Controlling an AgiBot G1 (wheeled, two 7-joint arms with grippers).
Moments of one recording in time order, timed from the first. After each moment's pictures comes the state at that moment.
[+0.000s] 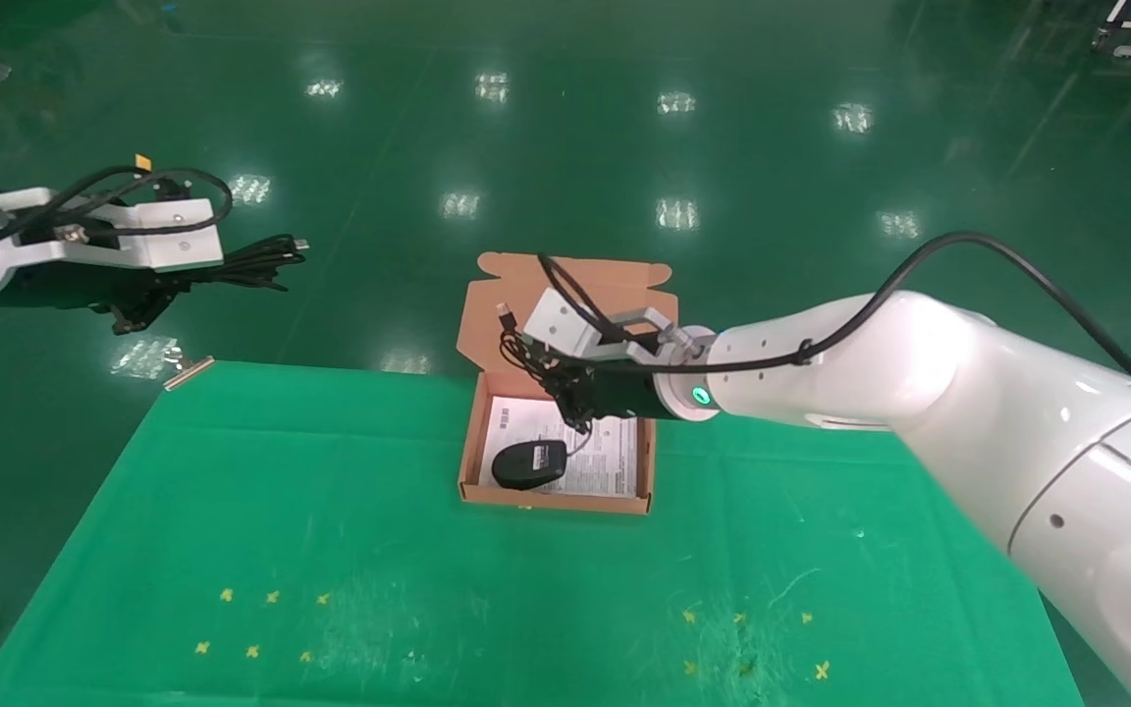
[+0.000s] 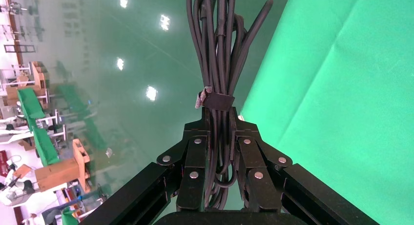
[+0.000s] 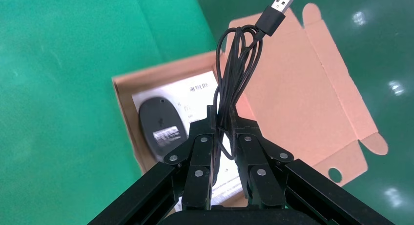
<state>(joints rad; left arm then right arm) -1.89 0.81 1.13 -1.18 2.16 1.07 -0.64 1.73 -1.37 -1.34 0.57 -1.42 -0.61 0.40</state>
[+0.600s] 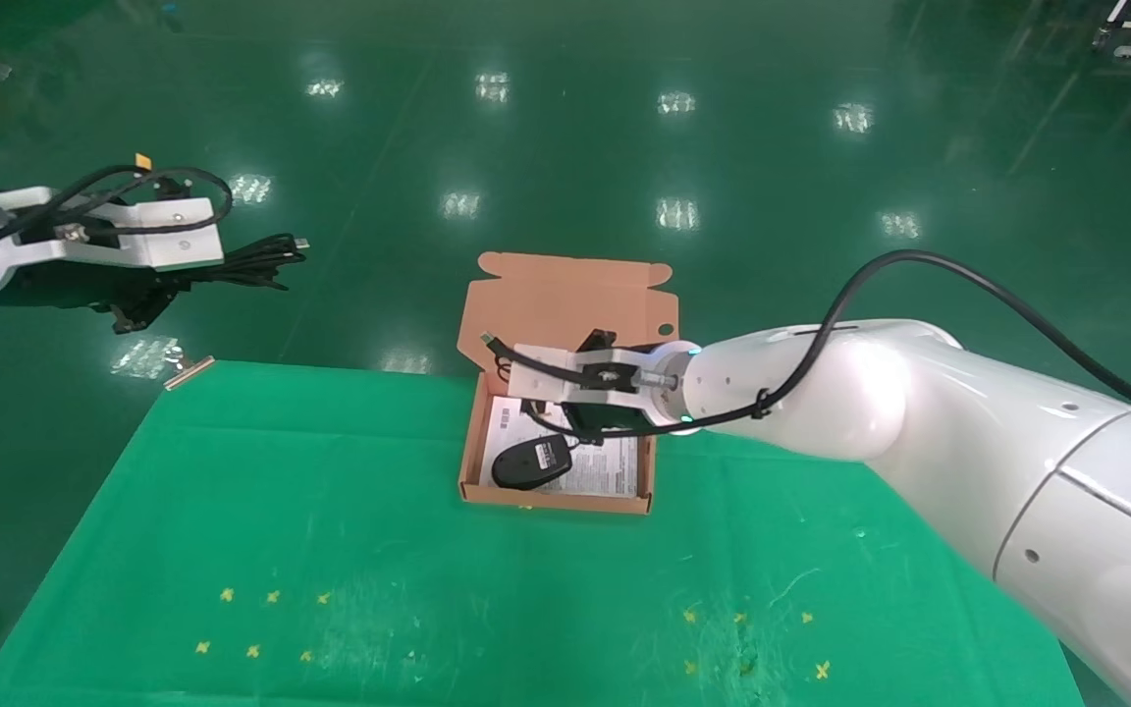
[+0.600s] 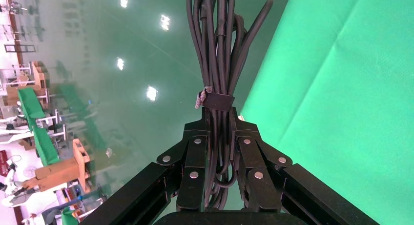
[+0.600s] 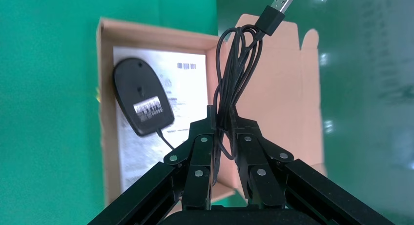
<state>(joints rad) -1.89 0.81 1.13 -1.18 2.16 1.07 -0.64 1.74 -1.38 -1.51 0.65 -1.55 -0.52 0.32</state>
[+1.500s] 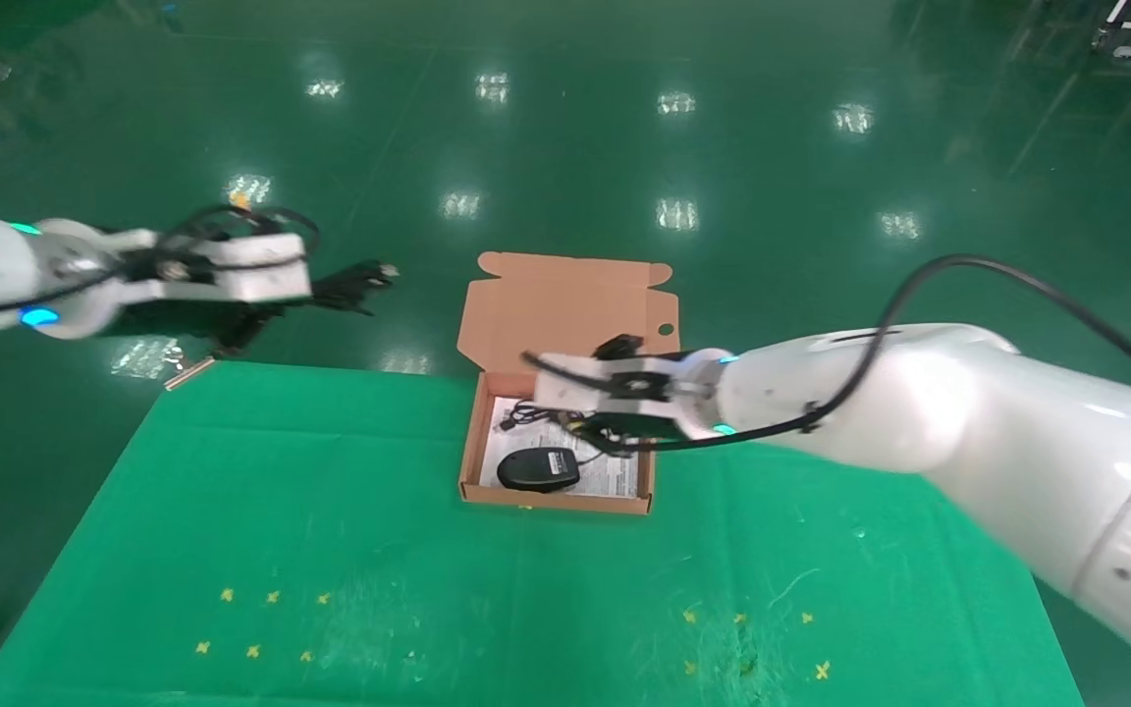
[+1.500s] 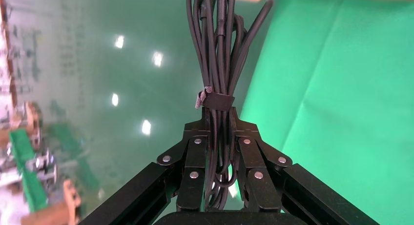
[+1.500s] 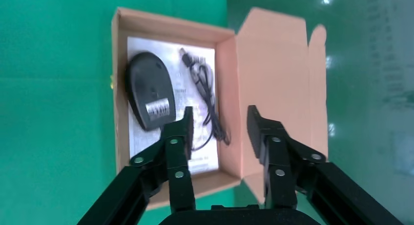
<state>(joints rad) -1.81 0.87 1.13 -1.17 2.09 0.97 -0.59 1.75 -1.28 -1.54 0.77 -1.57 -0.51 0.36</state>
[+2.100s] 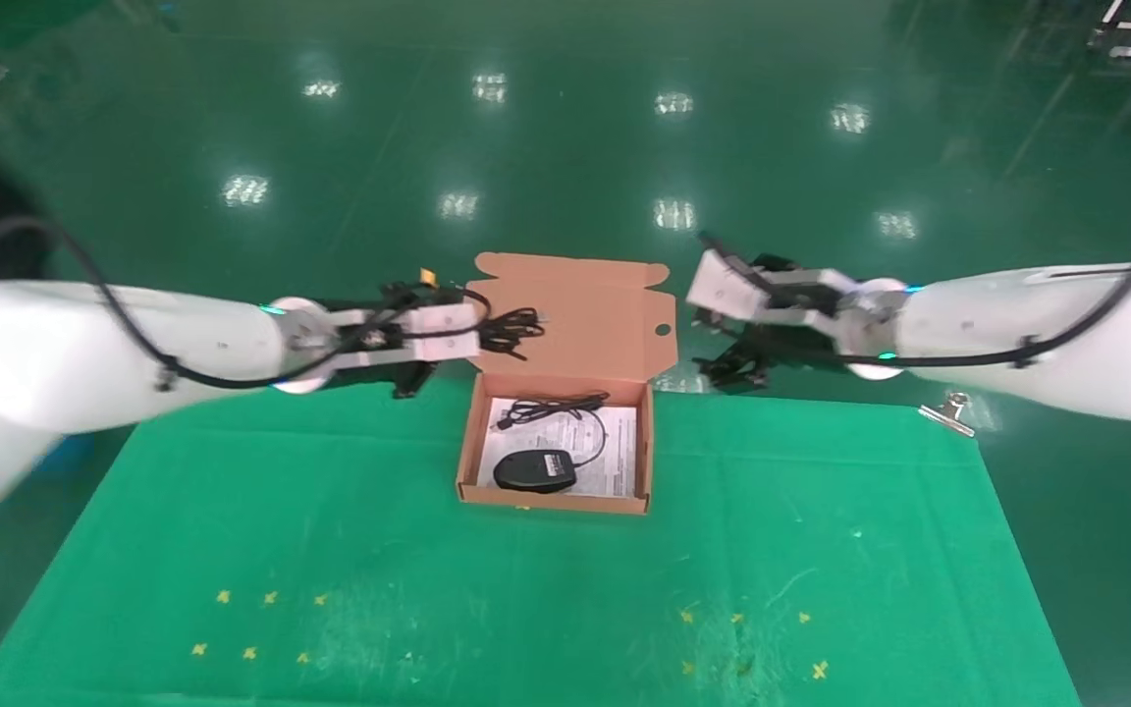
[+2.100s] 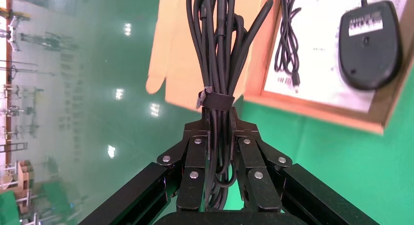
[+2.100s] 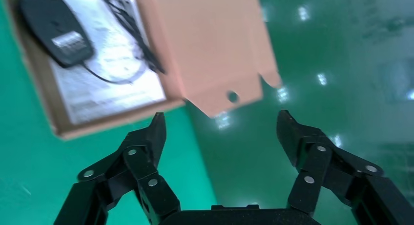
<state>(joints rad) -1.67 1.14 1.14 -0.86 1.95 0.68 -0.33 1.82 -1.06 -1.52 0.85 -1.58 -0.51 0.51</state>
